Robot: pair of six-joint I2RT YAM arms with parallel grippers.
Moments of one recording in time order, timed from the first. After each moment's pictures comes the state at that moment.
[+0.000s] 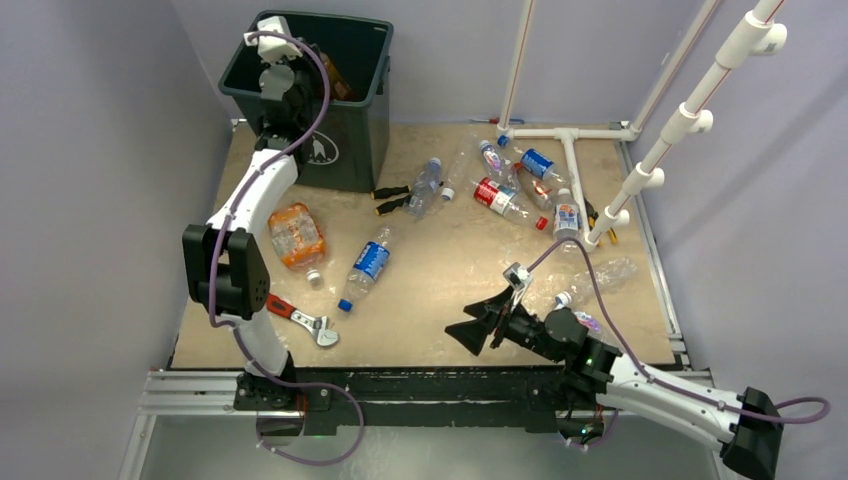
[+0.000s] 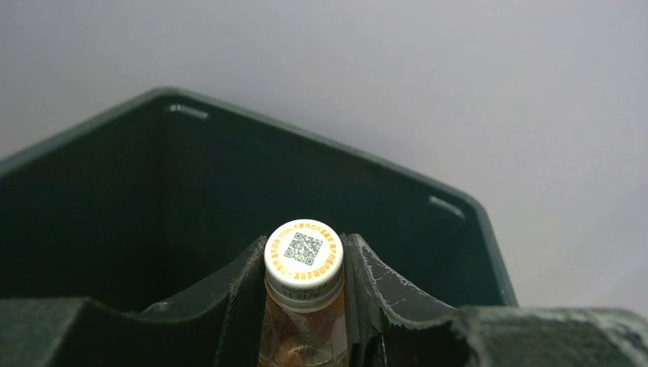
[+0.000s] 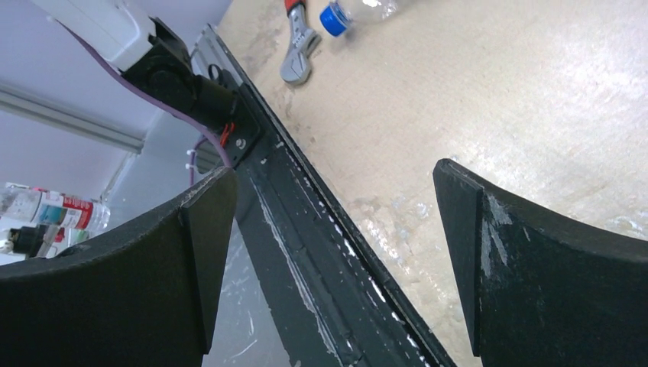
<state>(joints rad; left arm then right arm) -0.15 1.80 1.64 0.43 -0.26 -0.25 1.03 0.46 0.07 0.30 0.00 0.68</state>
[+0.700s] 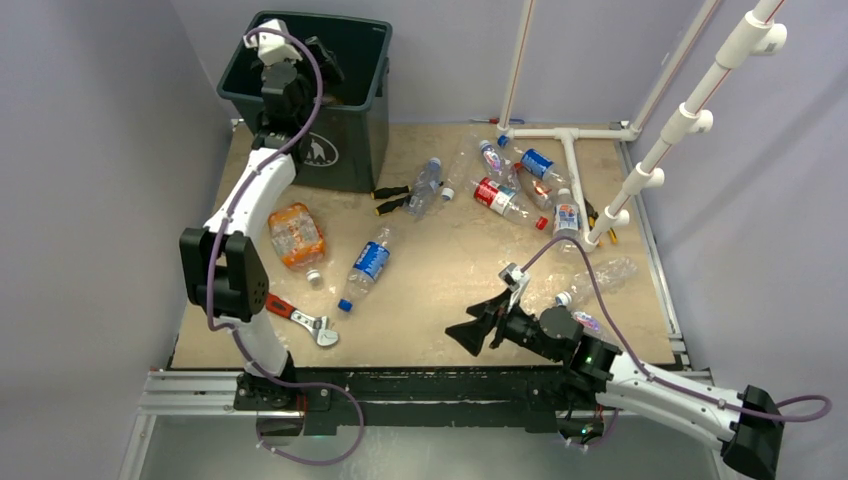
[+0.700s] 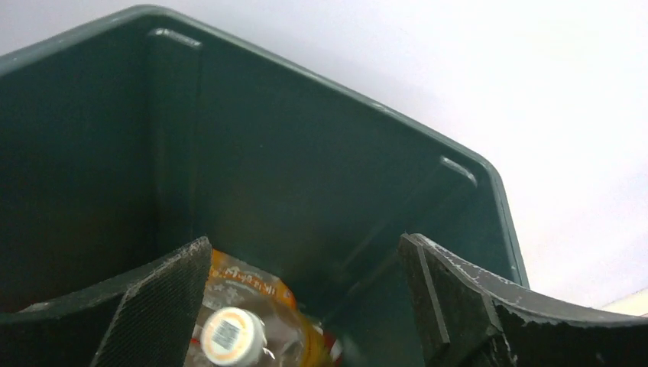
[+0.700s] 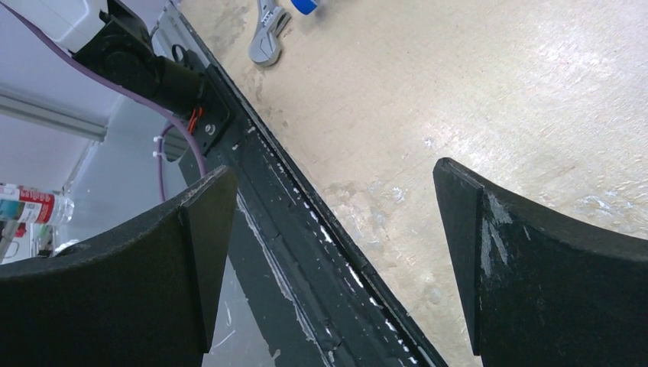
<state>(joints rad) -0.15 1.80 1.65 0.26 -0.25 -0.34 1.03 0.47 0.10 0.22 0.01 0.63</state>
